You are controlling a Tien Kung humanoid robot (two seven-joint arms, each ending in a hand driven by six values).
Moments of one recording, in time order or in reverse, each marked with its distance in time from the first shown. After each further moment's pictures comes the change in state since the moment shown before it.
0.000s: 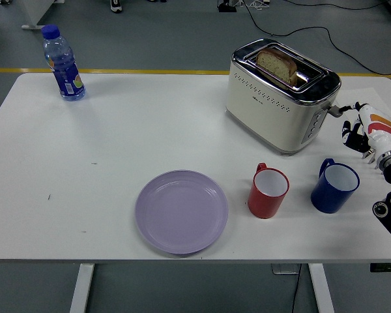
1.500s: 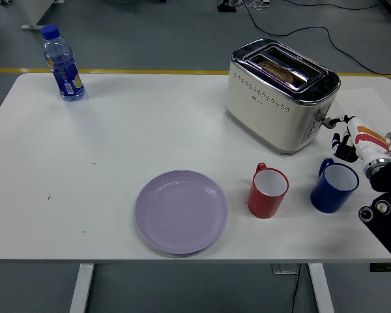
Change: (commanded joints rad) left arm -0.001 -0.002 0.012 0.000 -0.004 -0.003 0.003; right arm 0.015 0.060 -0.040 -0.105 0.007 -0.008 0.005
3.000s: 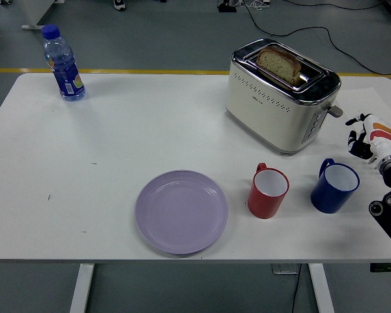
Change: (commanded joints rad) left arm -0.002 0.001 0.004 0.000 0.004 -0.003 0.005; right arm -0.001 -0.018 0.074 -0.020 -0.047 0.019 -0.033
